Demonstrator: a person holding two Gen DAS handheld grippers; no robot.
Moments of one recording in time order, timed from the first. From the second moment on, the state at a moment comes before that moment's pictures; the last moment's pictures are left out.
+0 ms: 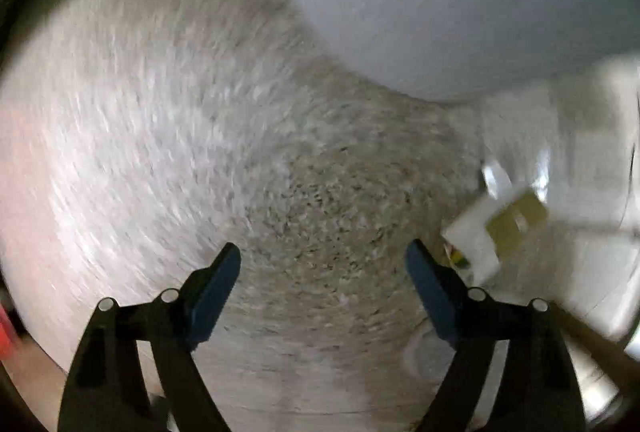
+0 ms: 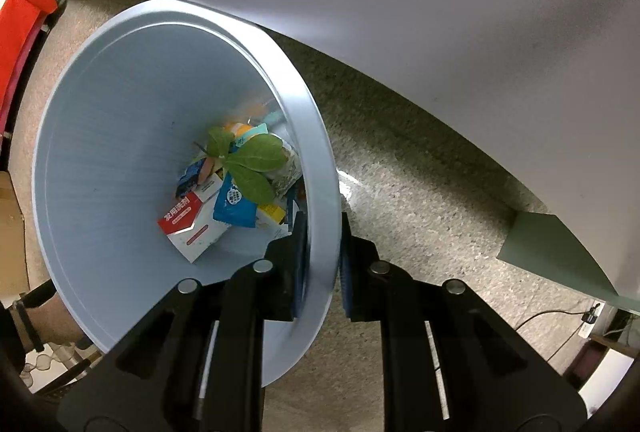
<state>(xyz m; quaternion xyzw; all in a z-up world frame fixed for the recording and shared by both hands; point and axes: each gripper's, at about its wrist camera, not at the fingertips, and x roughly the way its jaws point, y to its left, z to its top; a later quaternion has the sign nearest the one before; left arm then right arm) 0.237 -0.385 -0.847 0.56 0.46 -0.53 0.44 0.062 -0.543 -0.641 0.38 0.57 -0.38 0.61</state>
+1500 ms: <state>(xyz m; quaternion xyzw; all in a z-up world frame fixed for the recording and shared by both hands) 0.410 -0.397 -0.712 0.43 0.51 -0.31 0.68 0.041 -0.521 -0.654 0.43 0.56 -0.39 0.59</state>
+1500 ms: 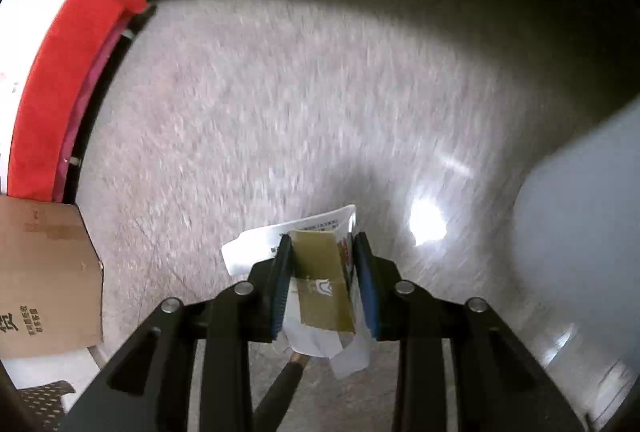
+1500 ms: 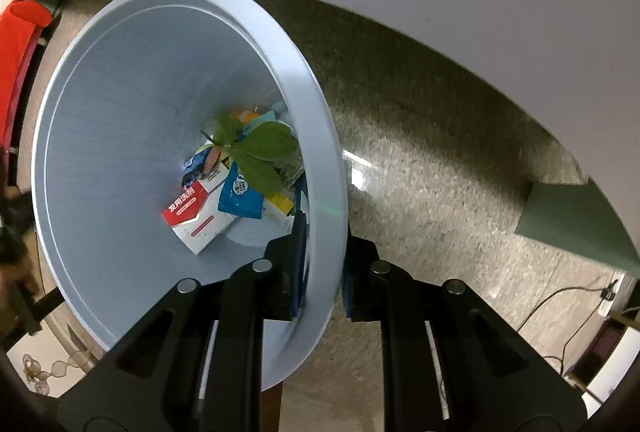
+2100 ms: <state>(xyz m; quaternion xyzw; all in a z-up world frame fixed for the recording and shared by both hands) 0.207 -0.491 -0.572 0.34 0.54 -0.46 0.62 0.002 -0.524 -0.623 0.52 0.48 -0.35 0.62</state>
